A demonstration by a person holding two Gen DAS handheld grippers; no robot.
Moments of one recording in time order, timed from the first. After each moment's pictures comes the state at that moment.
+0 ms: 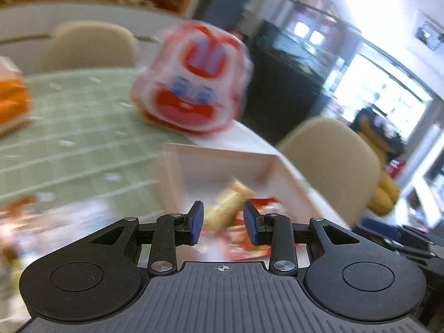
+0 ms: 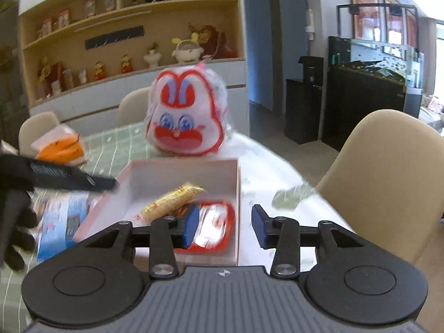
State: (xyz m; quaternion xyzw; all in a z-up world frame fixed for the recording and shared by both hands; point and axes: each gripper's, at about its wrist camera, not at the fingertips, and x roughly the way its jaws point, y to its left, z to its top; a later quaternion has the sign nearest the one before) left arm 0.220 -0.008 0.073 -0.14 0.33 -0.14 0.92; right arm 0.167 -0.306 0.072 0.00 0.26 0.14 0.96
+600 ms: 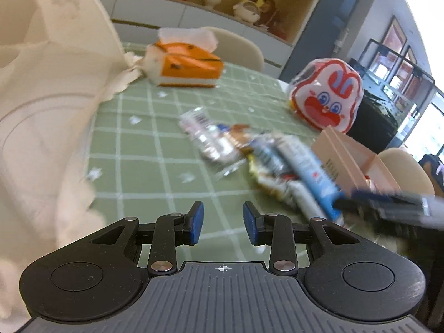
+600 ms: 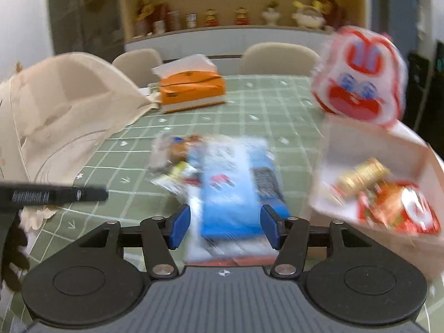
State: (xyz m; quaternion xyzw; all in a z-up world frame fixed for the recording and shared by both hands) left arm 0.043 0.152 0.026 -0.20 0.32 0.03 0.93; right arm 0.139 -0.078 0.048 -0.10 0.31 0.31 0.89
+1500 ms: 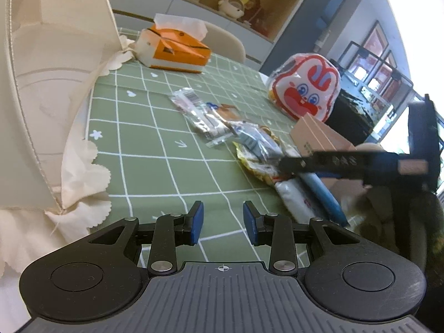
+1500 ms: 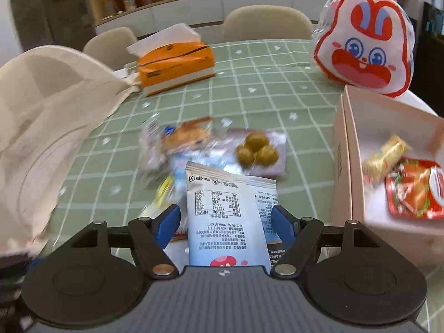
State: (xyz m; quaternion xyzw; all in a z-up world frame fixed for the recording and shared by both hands) left arm 0.011 0.158 0.013 -0.23 0.31 -0.03 0.92; right arm 0.161 -0.062 0.031 -0.05 0.40 0.27 0.87
